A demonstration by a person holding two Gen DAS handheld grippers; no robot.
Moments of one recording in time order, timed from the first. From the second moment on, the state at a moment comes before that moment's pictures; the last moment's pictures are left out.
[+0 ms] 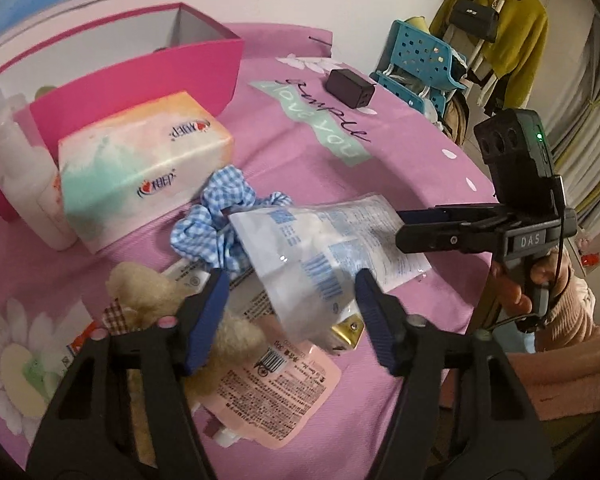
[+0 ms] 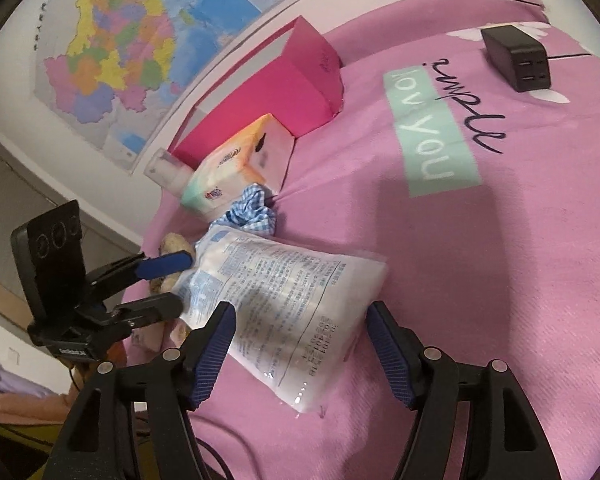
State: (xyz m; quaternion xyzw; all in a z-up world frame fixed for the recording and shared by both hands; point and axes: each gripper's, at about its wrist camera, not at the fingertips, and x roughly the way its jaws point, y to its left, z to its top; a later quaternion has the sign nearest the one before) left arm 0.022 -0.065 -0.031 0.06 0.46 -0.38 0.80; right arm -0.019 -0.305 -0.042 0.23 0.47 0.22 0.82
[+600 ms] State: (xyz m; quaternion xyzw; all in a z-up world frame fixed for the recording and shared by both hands) left arm 0.030 -0.056 -0.007 0.05 0.43 -0.35 0.83; right arm -0.013 -0.300 -0.001 0.17 0.42 0.23 0.86
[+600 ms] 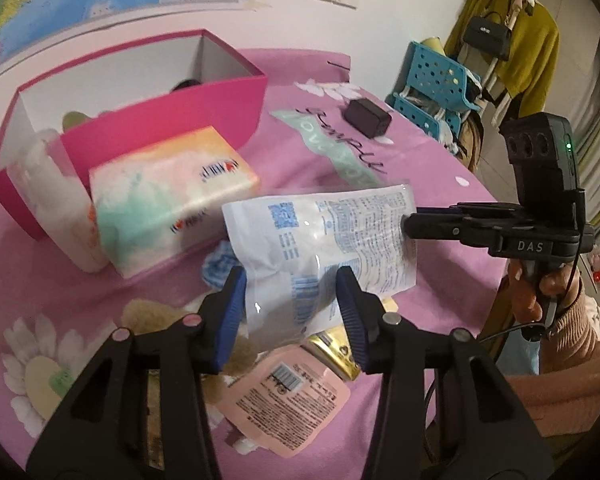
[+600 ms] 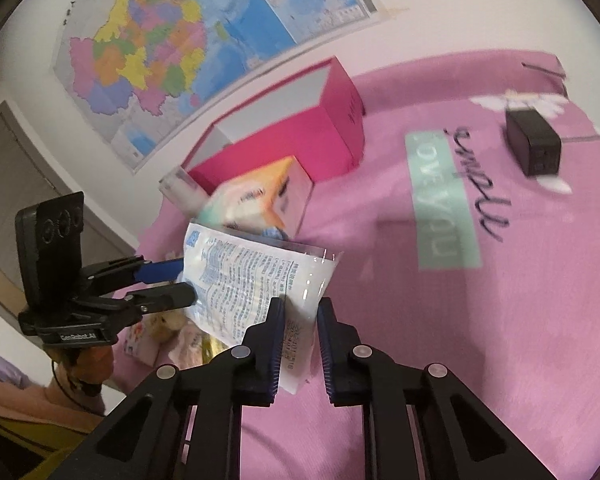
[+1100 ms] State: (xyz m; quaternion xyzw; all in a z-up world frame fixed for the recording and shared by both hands) left arm 0.069 -0.046 0.044 0.05 0.38 -0.29 0.88; right arm 0.038 -0.282 0.054 0.13 0.36 0.25 0.89
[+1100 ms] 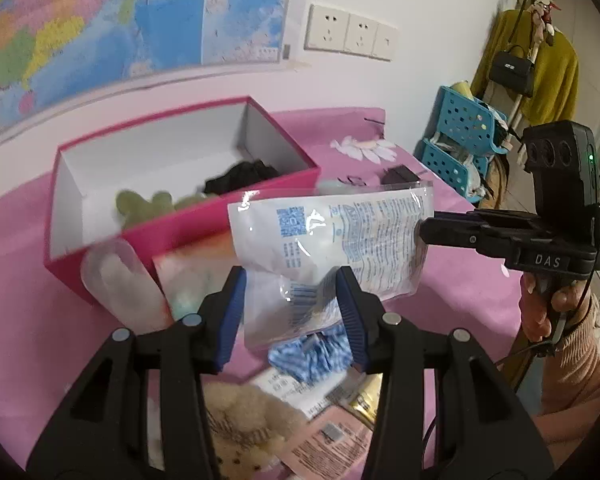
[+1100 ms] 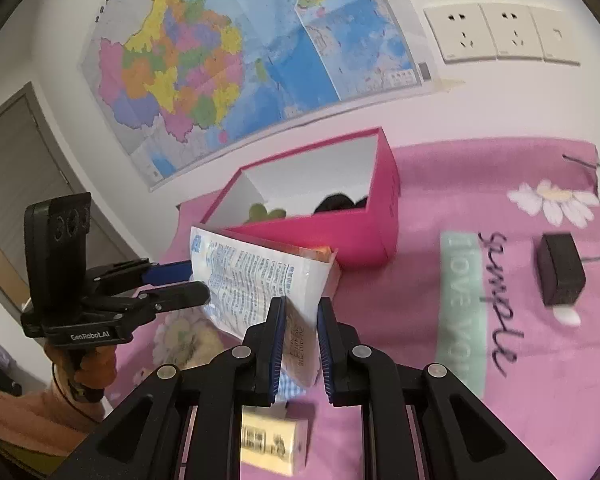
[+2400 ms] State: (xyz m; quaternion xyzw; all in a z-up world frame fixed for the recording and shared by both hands) left arm 0.246 -0.049 0.043 0.01 0.48 -0.14 0.87; right arm 0.231 -0.240 0.055 0.09 0.40 0.19 0.90
